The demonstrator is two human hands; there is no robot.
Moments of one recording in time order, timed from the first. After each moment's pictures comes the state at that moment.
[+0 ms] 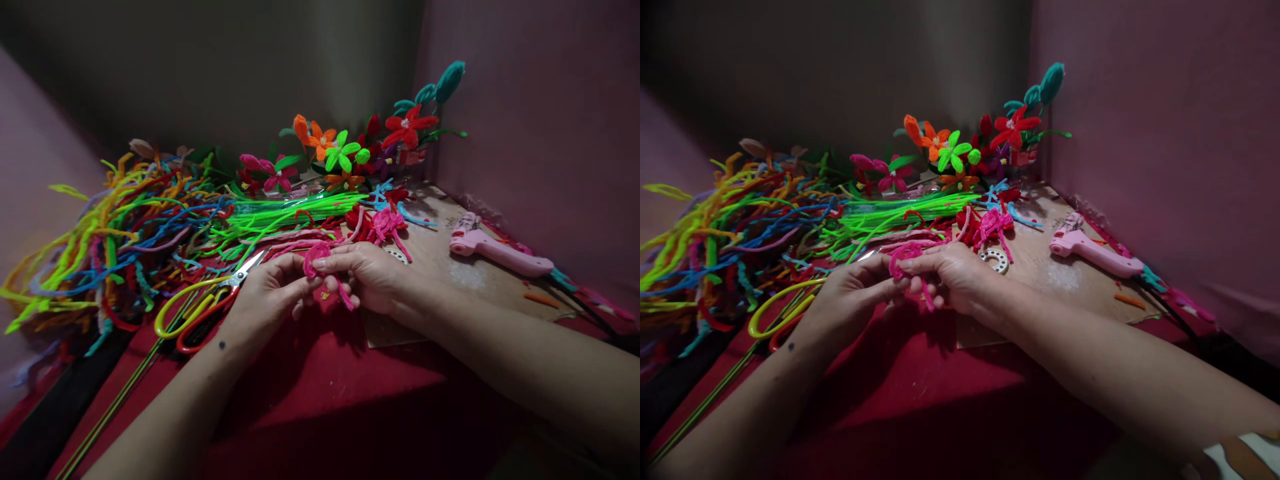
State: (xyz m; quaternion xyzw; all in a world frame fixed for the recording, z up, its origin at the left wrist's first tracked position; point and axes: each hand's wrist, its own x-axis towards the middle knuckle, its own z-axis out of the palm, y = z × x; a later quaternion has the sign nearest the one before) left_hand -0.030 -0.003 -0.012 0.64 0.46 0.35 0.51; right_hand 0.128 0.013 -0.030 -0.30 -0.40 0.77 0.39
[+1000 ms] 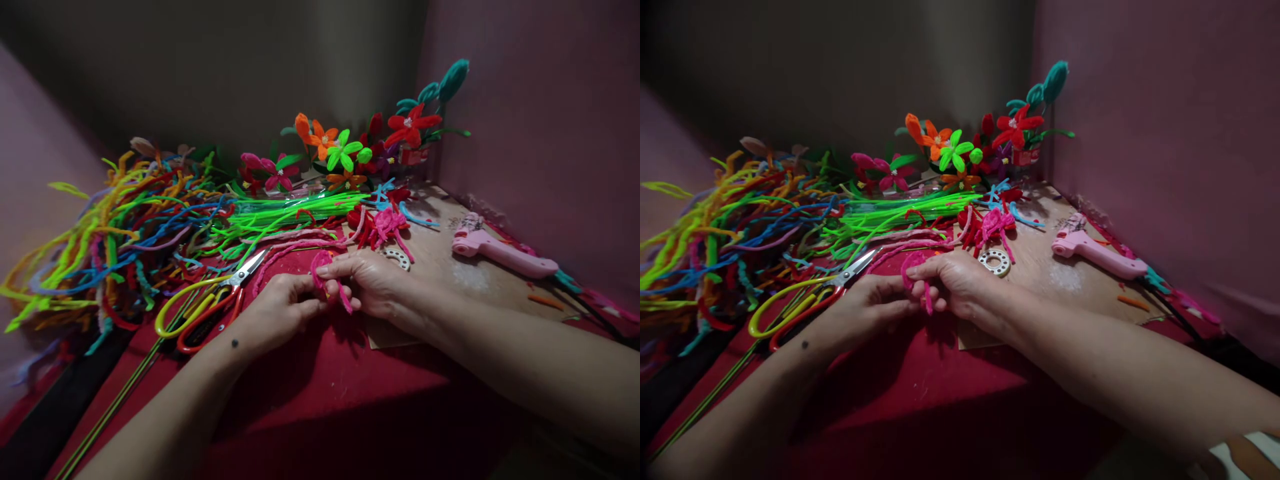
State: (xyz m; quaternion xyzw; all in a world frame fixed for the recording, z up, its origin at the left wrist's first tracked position) left_hand -0.030 -0.002 -0.021 0.75 0.45 0.20 0.44; right_hand 0.122 0.013 -0.032 -0.36 -0.33 0.79 0.37
